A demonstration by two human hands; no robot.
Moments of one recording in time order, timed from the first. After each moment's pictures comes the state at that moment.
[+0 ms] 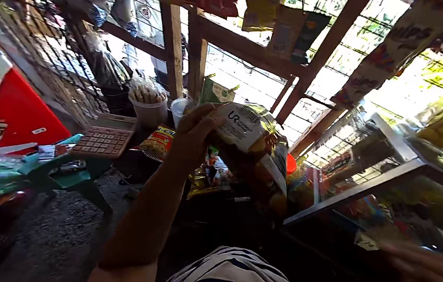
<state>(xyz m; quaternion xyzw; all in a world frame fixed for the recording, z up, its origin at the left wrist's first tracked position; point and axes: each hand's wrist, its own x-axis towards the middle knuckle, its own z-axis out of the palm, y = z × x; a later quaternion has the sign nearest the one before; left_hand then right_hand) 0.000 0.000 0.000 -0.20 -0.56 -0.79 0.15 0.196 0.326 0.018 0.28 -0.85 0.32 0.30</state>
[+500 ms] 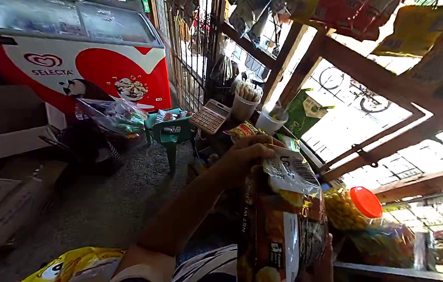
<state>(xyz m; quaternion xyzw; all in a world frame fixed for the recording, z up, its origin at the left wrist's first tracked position) 0.071 -0.098 -0.047 -0.21 -0.56 -0.80 0.07 0.121 0.192 -0.145 0.07 -0.50 0.85 -0.18</state>
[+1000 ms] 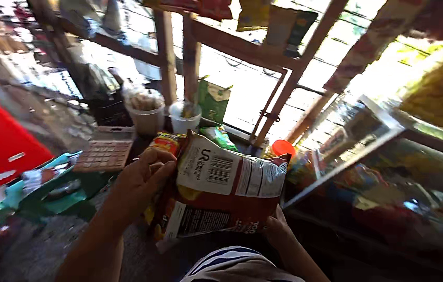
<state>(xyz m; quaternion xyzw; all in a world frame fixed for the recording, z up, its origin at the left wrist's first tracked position) 0.049 -0.120 -0.060 -0.17 -0.78 -0.59 0.13 0.119 0.199 -0.157 0.14 -0.53 0.83 0.02</state>
